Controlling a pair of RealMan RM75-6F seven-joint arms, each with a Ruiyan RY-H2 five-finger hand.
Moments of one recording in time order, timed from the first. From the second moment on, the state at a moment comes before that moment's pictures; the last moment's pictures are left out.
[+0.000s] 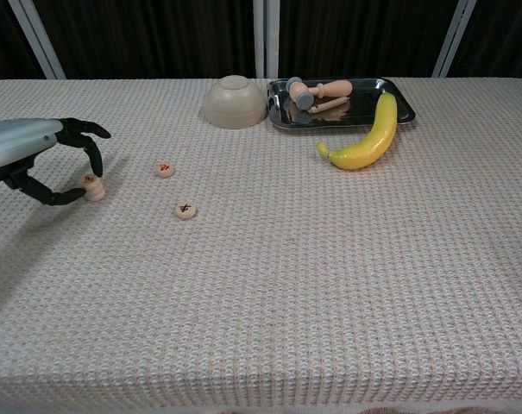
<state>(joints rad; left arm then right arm) -0.57 -1.56 -0.06 -1.19 1.40 1.02 -0.06 0.12 -0.98 0.03 -1.80 -1.47 1.36 -0.12</state>
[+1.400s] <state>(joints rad) -0.67 -1.71 -0.07 -1.26 1.43 0.97 0.04 0.12 -0.97 0.04 -1.79 -1.46 1.36 -0.09</state>
